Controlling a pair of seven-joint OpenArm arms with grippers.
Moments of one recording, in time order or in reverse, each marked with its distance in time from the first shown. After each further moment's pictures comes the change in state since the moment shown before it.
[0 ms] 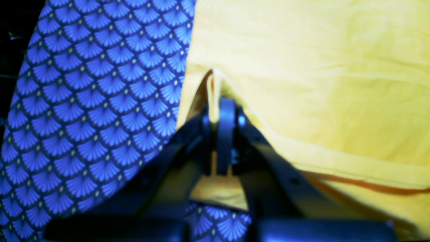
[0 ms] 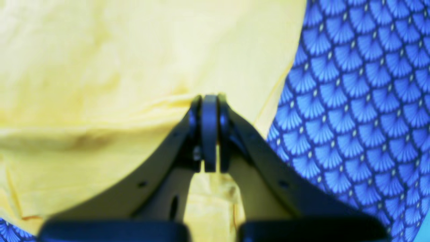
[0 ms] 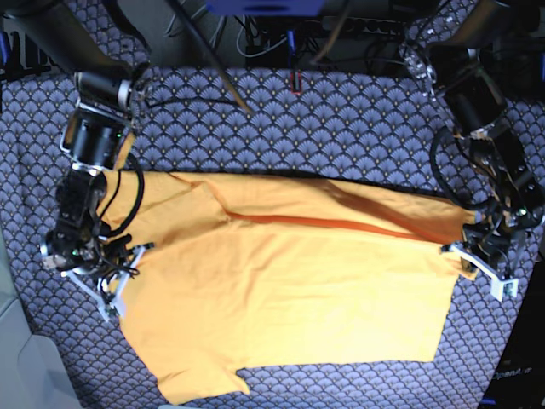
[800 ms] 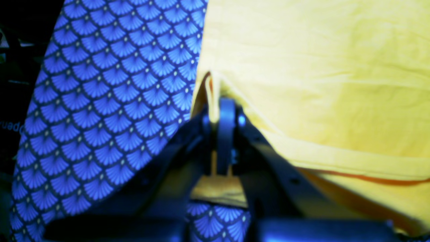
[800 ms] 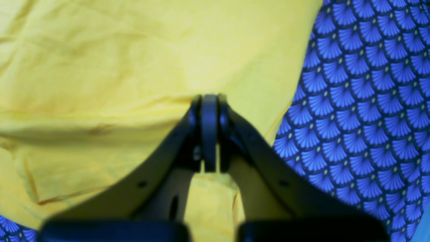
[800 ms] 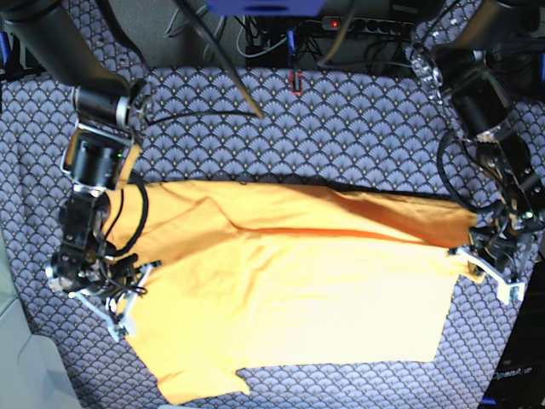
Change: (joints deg) left arm -0.6 -1.5 0.2 0.0 -0.2 0.0 0.0; right arm 4.4 0.0 -1.9 -3.2 0.0 0.0 0.0
